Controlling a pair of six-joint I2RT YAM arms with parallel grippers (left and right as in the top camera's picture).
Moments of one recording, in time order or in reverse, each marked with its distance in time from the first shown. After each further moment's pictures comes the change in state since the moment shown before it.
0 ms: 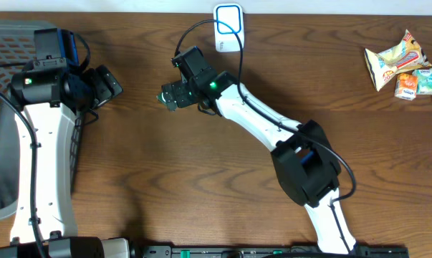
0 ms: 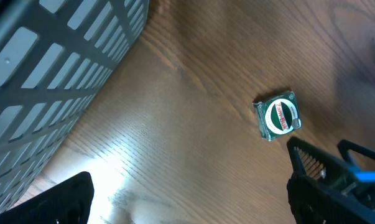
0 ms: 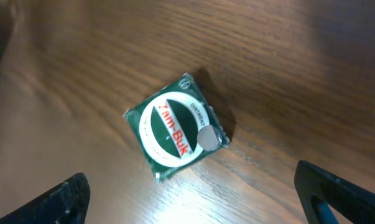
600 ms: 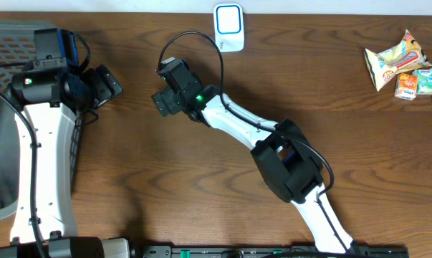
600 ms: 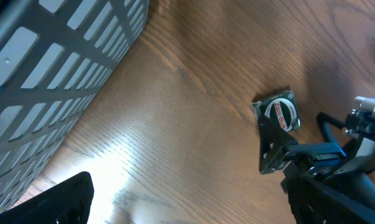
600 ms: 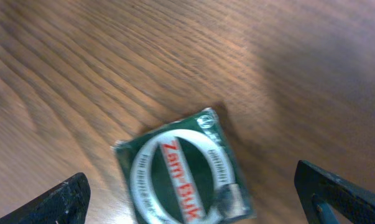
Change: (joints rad) left arm 0.000 0.000 0.000 0.000 0.000 0.000; right arm 0.050 0.105 0.000 0.195 0.126 -0.253
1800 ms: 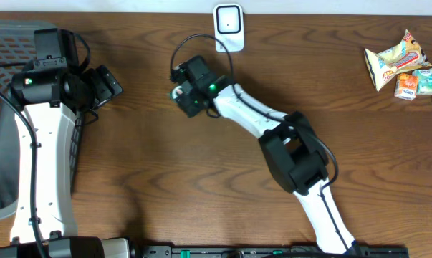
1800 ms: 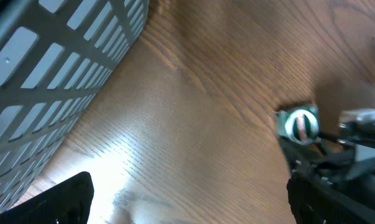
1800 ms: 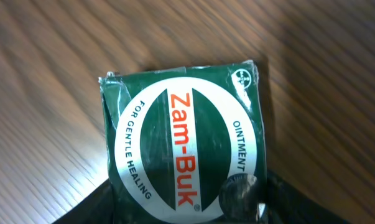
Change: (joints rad) left arm 0.000 0.000 0.000 0.000 0.000 0.000; right arm -0.103 0.018 0.018 -0.222 -0.167 -0.180
